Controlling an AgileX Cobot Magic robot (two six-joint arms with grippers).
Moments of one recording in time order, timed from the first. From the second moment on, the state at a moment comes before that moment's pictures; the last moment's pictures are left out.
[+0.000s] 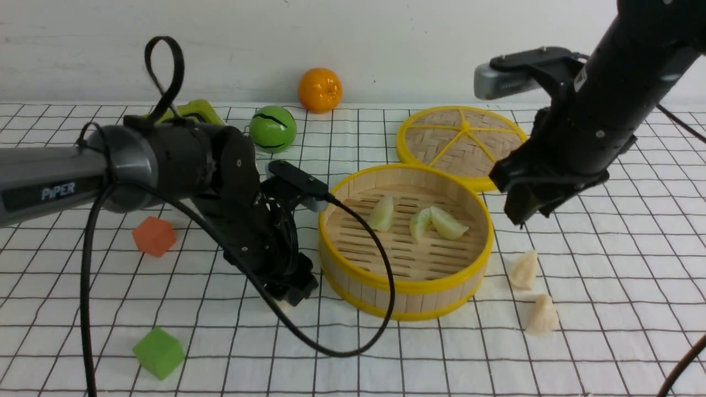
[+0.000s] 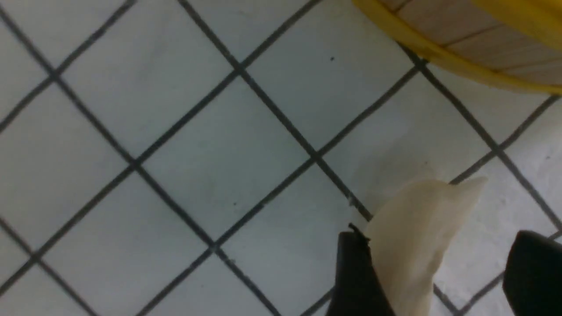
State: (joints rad) right arm 0.34 1.73 -1.60 0.15 1.21 -0.09; left arm -0.41 1.95 -1.35 -0.14 0.73 0.43
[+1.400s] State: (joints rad) right arm 0.27 1.73 -1.55 0.12 1.04 -0.06; left arm -0.54 2.26 -2.02 -0.11 1.05 -0.19
